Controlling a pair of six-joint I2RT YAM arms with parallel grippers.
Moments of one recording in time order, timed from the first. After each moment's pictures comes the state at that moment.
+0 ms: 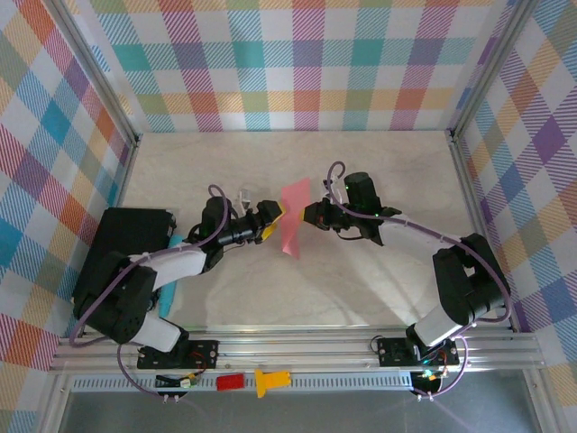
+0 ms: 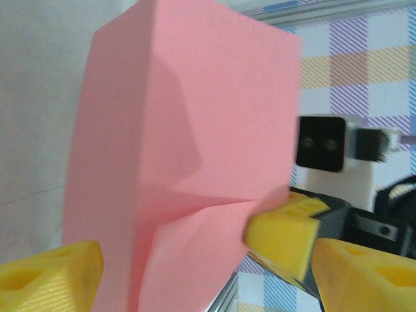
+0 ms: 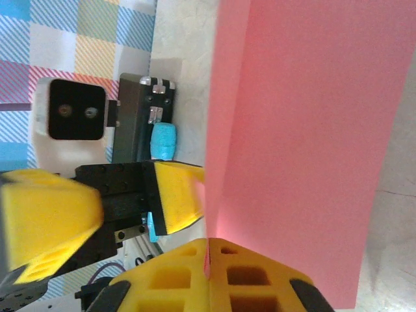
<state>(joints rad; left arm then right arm) -0.44 1.44 0.60 0.52 0.55 -1.20 0.50 1.56 0.90 0.07 -0.71 0.79</state>
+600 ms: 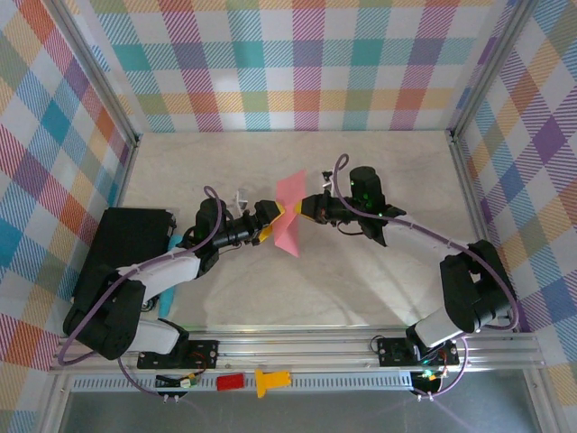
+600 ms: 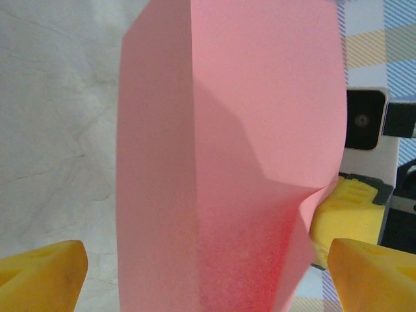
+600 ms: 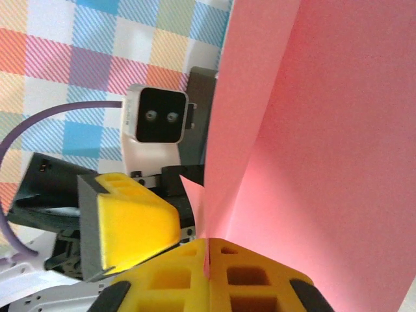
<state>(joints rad) -0.44 1.37 0.58 0.51 0.59 -1.20 0.49 1.51 0.91 0.21 -0.84 0.91</state>
